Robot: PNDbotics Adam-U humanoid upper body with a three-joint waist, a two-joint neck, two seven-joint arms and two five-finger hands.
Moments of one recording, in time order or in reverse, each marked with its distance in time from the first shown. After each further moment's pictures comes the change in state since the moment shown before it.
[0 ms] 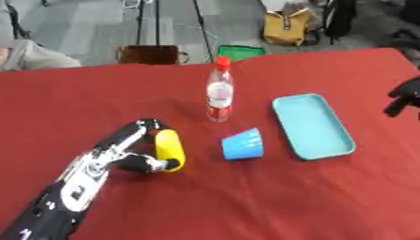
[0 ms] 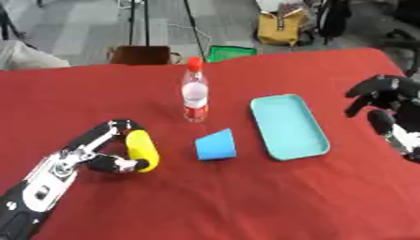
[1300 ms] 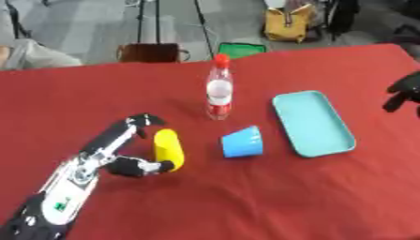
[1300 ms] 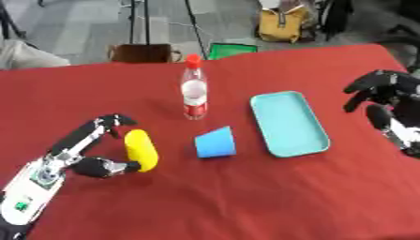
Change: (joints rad) left arm 0.101 0.010 0.012 -0.169 0.022 0.011 0.023; right arm -0.003 0.000 -0.003 0.000 0.005 0.000 0.000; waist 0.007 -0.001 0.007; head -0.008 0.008
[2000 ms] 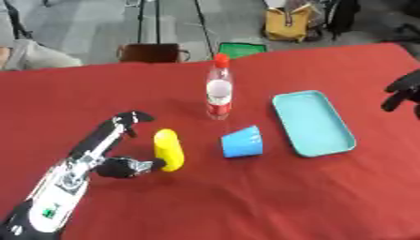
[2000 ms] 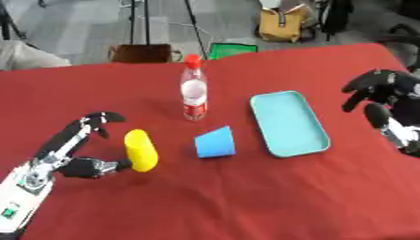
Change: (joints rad) left arm 0.053 0.000 0.029 -0.084 0.012 0.010 0.043; right arm 0.000 0.000 -0.003 0.000 0.002 0.000 0.000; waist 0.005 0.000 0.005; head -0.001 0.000
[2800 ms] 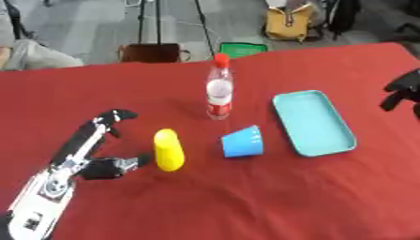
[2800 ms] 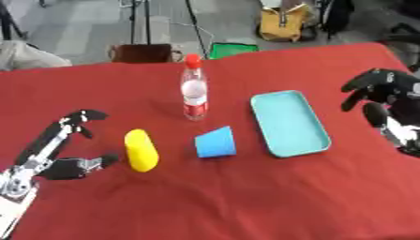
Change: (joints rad) left arm 0.080 -0.003 0.054 -0.071 0.012 0.031 0.043; right arm 0.000 0.000 0.000 0.000 0.001 -0.001 -0.001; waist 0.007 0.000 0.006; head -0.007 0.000
